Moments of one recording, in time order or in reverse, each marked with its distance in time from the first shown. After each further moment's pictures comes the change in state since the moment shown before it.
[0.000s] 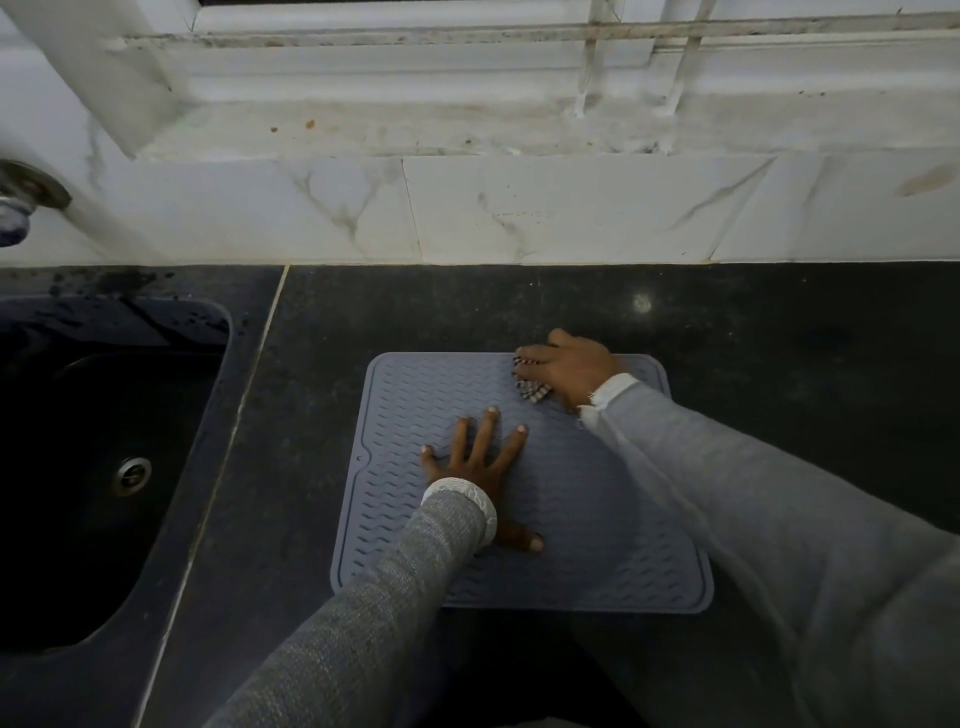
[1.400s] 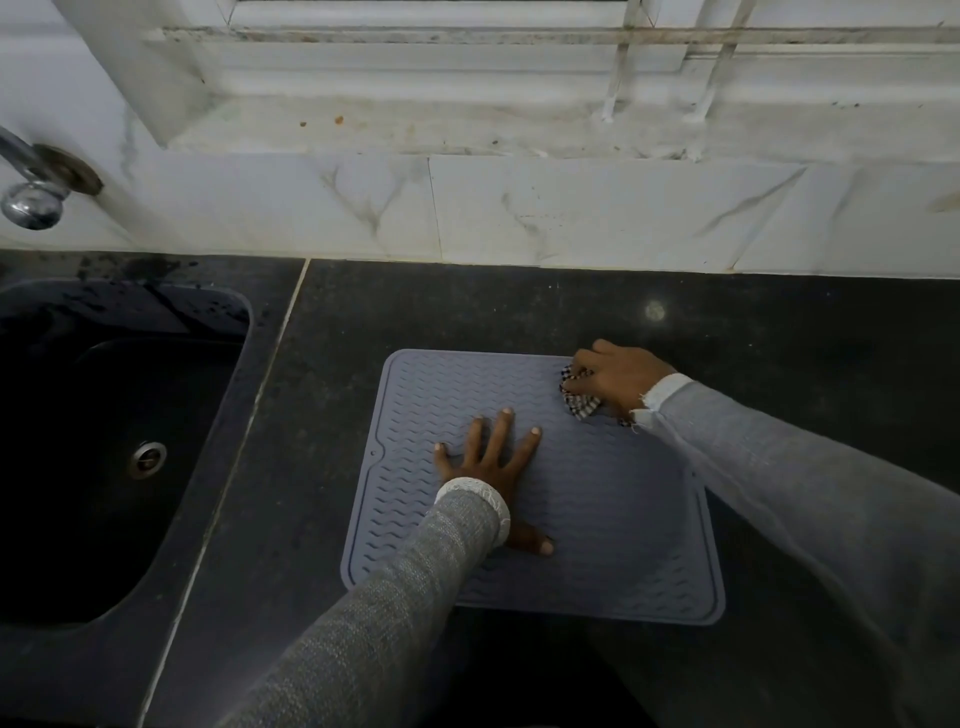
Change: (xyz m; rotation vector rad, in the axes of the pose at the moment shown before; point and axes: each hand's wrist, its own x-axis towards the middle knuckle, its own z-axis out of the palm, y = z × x) left_hand -0.002 0.000 0.000 -0.033 0.011 0.011; right_hand -0.012 0.030 0.010 -0.084 -0.024 -0.104
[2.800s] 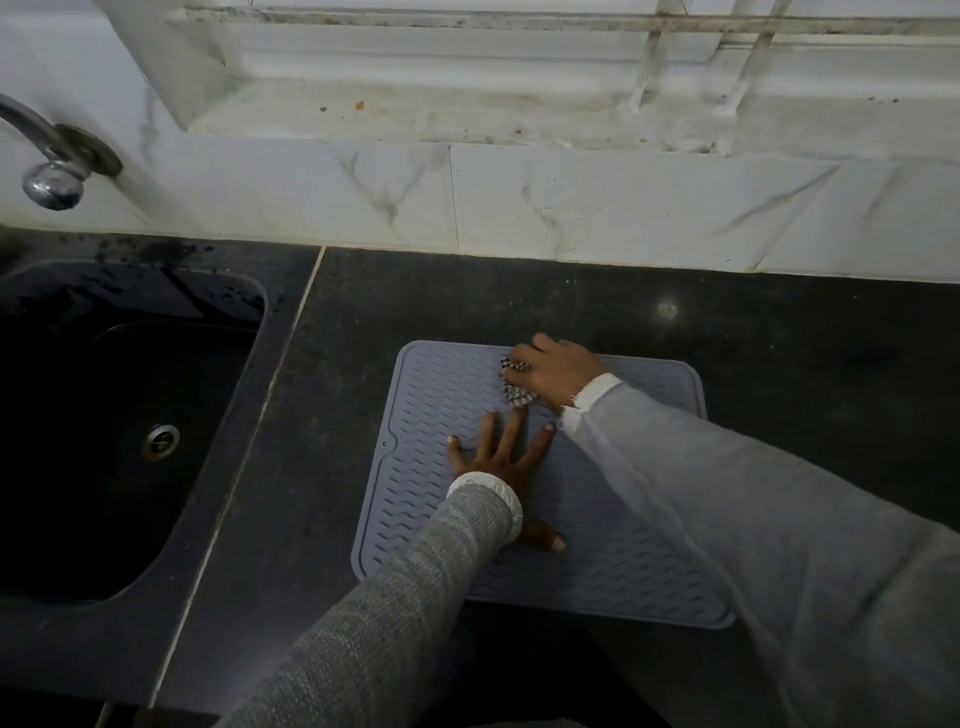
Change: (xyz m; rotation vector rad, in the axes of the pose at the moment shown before) left_hand 0.001 0.000 0.000 0.011 -0.021 0.000; right_hand 0.045 -0.064 -0.031 -0.067 0.022 -0.033
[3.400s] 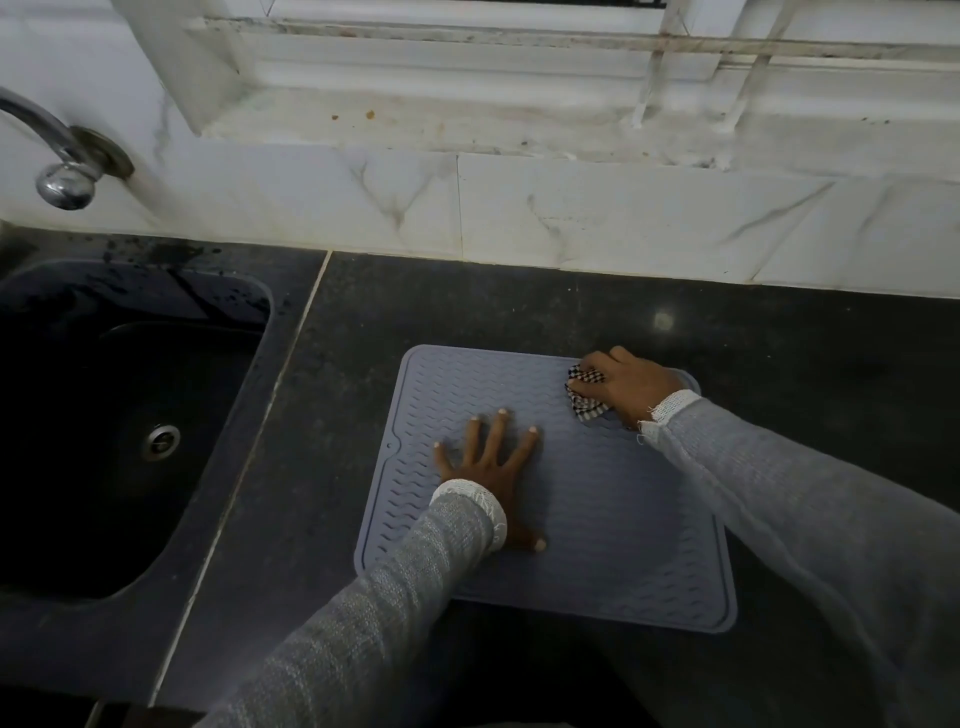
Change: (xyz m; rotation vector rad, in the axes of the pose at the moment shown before) left_hand -0.015 -0.013 0.001 -0.039 0.072 -0.017; right_hand -0.045 0.043 0.031 0.057 -0.096 0.110
